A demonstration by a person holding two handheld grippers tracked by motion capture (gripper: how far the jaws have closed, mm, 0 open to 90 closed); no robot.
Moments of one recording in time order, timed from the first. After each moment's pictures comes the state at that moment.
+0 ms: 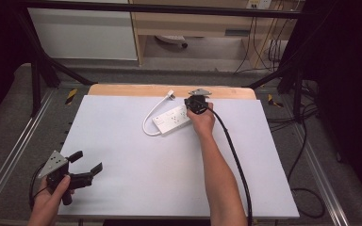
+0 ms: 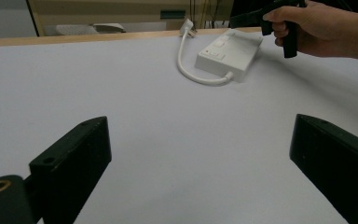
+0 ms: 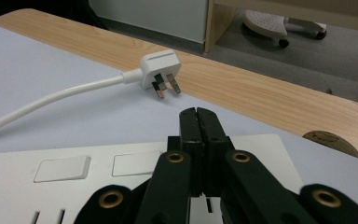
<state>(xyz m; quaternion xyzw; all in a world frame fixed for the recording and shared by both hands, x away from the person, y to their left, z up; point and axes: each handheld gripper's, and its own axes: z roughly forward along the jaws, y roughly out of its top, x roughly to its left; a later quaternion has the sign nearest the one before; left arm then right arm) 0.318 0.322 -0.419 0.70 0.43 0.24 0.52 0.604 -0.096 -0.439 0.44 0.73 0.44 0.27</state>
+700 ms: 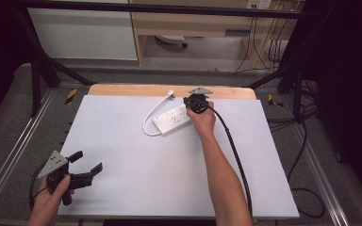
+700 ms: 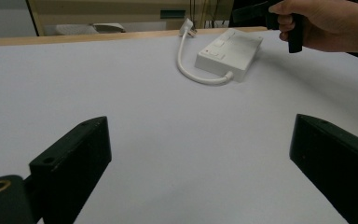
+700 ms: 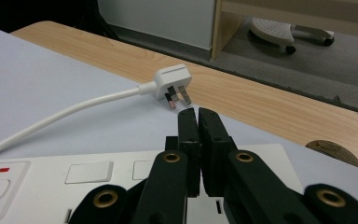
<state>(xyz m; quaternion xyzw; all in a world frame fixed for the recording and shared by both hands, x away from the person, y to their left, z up) 0.318 0.322 -0.419 0.70 0.43 0.24 0.52 0.596 -0.096 -0.425 0.43 0.73 0.45 0.26</state>
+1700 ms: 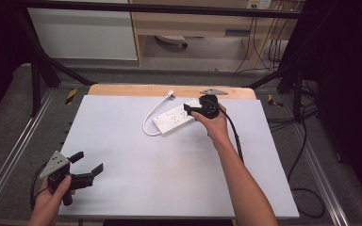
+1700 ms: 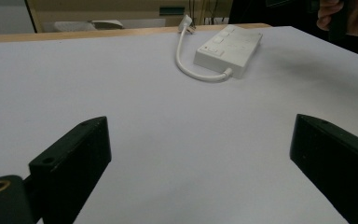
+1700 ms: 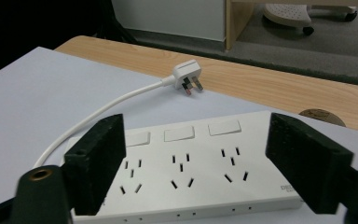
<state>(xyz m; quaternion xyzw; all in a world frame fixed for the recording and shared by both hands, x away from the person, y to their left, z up) 0.318 0.320 -0.420 0.70 0.43 0.23 0.52 0.553 -0.127 -0.391 0.46 0.72 0.48 0.20</state>
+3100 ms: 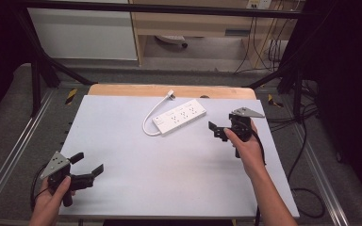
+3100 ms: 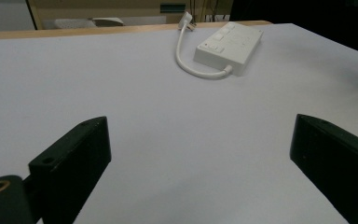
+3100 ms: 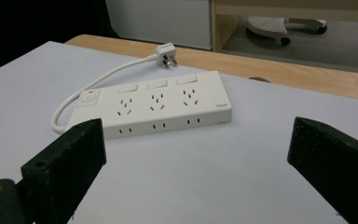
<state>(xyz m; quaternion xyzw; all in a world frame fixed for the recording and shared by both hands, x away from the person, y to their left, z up) 0.317 0.319 -0.421 0.70 0.43 0.23 0.51 0.457 -0.209 -0.381 0.46 0.71 0.49 0.23</state>
